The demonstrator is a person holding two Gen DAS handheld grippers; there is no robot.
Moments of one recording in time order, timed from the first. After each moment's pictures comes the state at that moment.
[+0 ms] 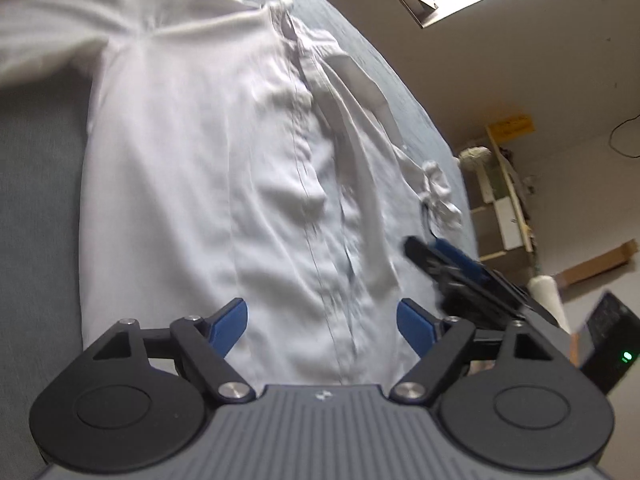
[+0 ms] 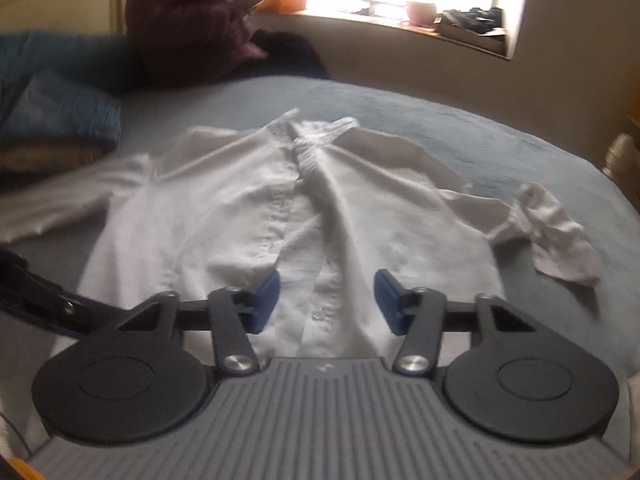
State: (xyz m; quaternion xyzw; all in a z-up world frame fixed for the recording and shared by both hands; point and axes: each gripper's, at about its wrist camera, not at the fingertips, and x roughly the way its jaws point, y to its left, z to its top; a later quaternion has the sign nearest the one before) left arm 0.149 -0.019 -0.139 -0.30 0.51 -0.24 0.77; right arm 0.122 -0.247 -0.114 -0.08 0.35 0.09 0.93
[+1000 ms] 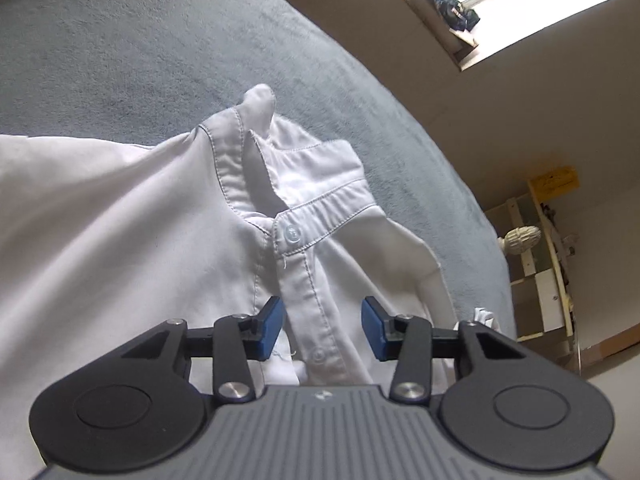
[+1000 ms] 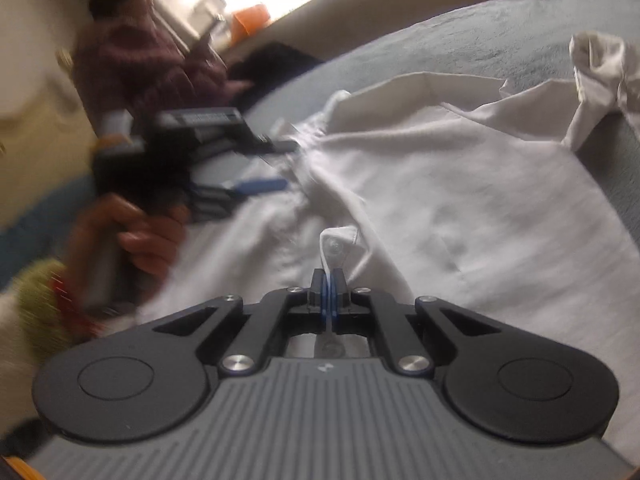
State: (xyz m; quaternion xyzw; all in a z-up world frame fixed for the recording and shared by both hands) left arm 0.412 -0.084 -0.161 -0.30 0.50 -0.20 0.79; right arm 0.187 -0.337 -0.159 0.28 0.36 0.16 0.88
